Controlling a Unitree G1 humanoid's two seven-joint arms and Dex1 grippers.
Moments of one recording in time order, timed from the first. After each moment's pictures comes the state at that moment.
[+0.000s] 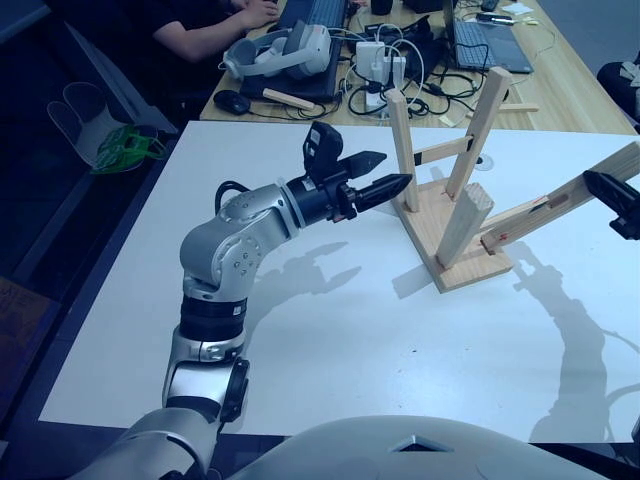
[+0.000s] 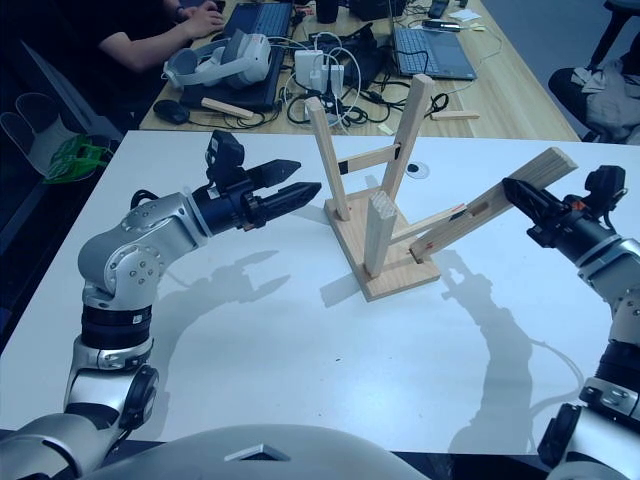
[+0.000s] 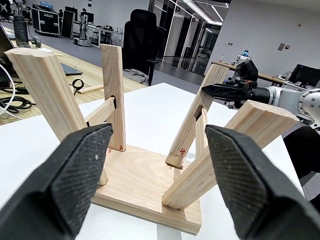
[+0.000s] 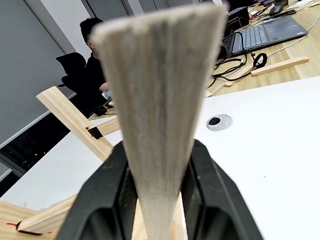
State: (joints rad) left arm -0.48 0.28 -0.04 -0.22 -0.62 0.80 -0.63; right arm -0.23 -0.77 -0.51 0.19 0.81 0.79 0.75
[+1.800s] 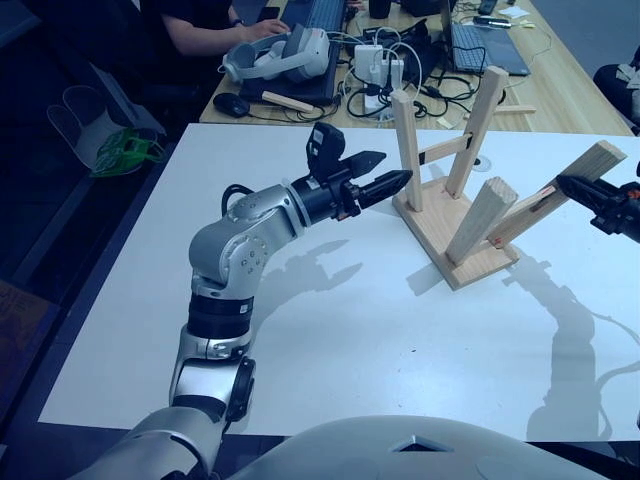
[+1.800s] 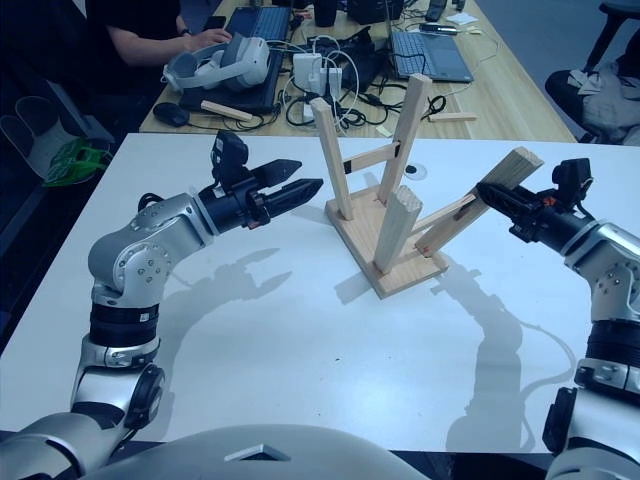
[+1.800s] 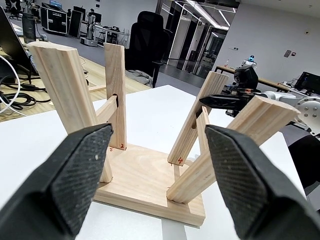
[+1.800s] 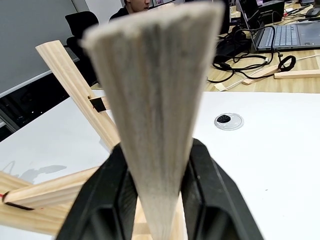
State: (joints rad) left arm -0.49 0.24 -0.04 -0.19 -0.62 0.78 -0.59; right arm -0.35 -0.82 -0.30 0.37 0.63 0.62 0.95
